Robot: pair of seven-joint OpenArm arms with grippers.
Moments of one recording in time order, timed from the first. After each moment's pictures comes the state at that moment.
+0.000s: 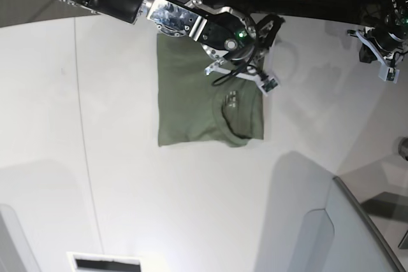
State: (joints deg) left arm 23.9 -26.1 -31.3 79.0 -14.9 -33.3 30.6; right arm 10.0 -3.1 -66.2 79.5 20.3 -23.5 -56.0
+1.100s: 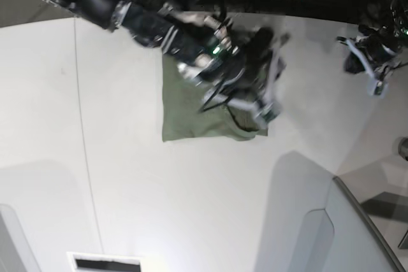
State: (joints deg) left arm 20.2 -24.2 -29.0 86.6 -24.3 -42.5 42.9; right arm 10.2 1.2 -56.0 94.7 20.6 -17.8 -56.3
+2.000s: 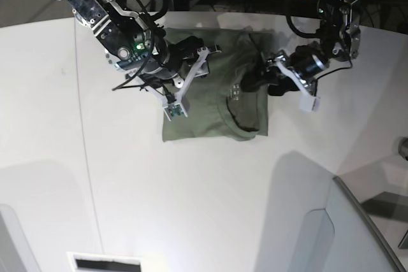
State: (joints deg) left arm 6.5 -14.3 -9.3 62.1 -41.6 -42.1 33.5; right arm -4.3 10.0 -38.3 99.9 20.4 -18.2 -55.9
